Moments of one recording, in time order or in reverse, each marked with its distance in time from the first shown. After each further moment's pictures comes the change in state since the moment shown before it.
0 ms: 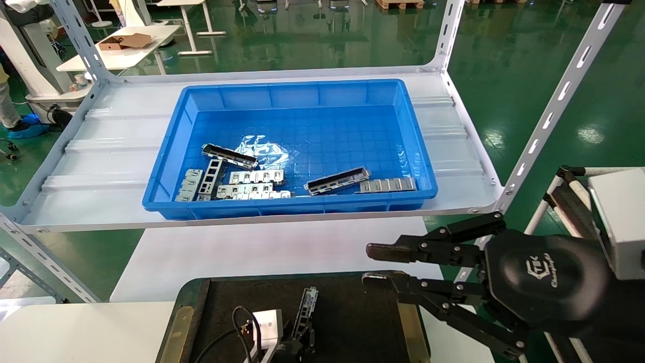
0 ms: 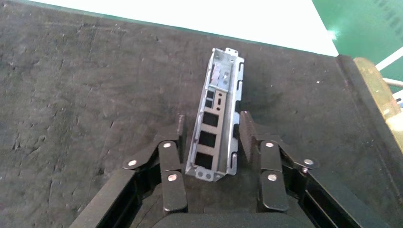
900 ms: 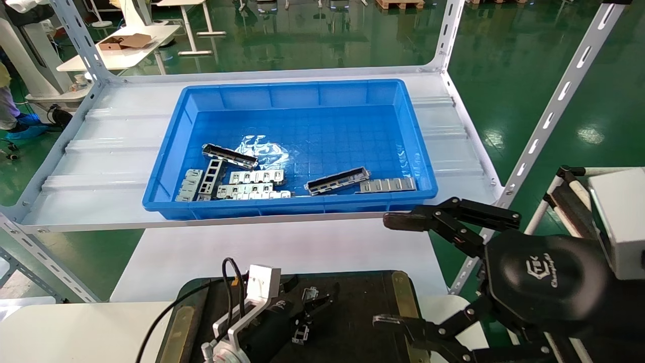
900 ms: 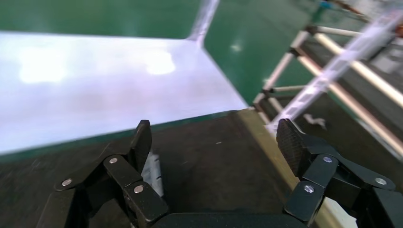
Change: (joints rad) left arm -0.095 -0.255 -0.067 -0.051 0.083 0.565 -0.069; right arm 0.000 0.000 0.000 0.000 0.000 0.000 0.000
